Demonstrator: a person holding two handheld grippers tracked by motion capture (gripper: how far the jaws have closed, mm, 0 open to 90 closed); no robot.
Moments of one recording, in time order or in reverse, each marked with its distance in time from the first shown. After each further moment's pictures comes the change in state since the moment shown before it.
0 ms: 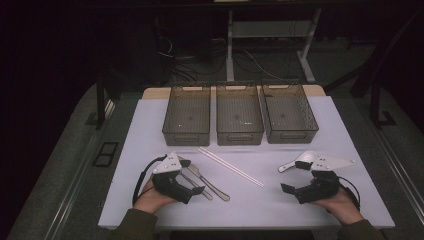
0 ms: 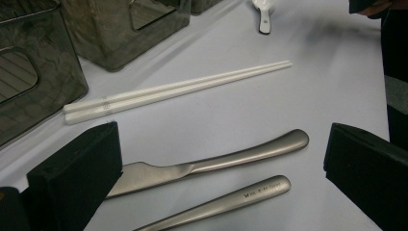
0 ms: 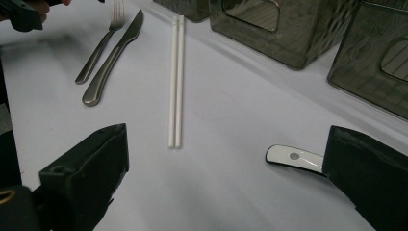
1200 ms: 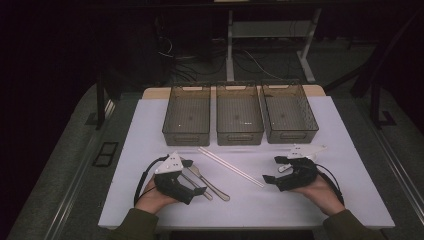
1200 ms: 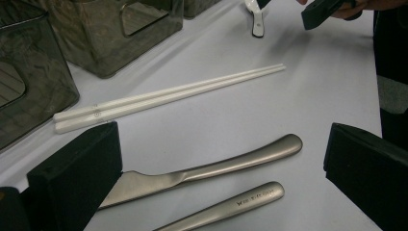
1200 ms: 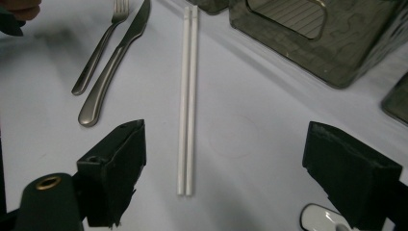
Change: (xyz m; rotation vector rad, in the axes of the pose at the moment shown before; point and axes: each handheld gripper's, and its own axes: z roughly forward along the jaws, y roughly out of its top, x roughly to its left) left arm -0.003 0.003 0.003 -0.003 -0.017 0.012; right arm 0.005 0.033 0.046 0.105 0.050 -0.005
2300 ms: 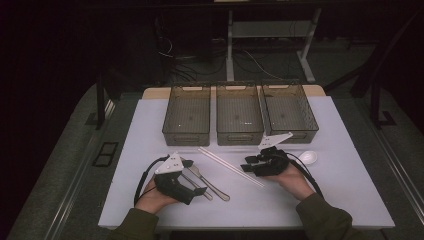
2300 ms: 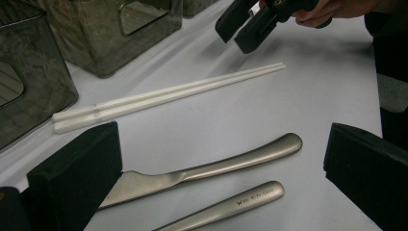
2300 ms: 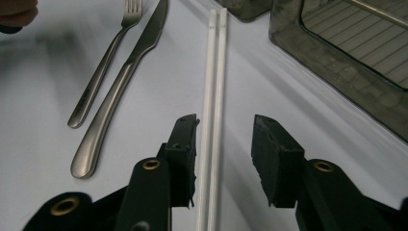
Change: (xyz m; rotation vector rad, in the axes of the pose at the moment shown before) left arm 0.000 0.000 0.001 0.004 -0.002 0.003; right arm 0.007 0.039 0.062 0.081 0.088 -0.032
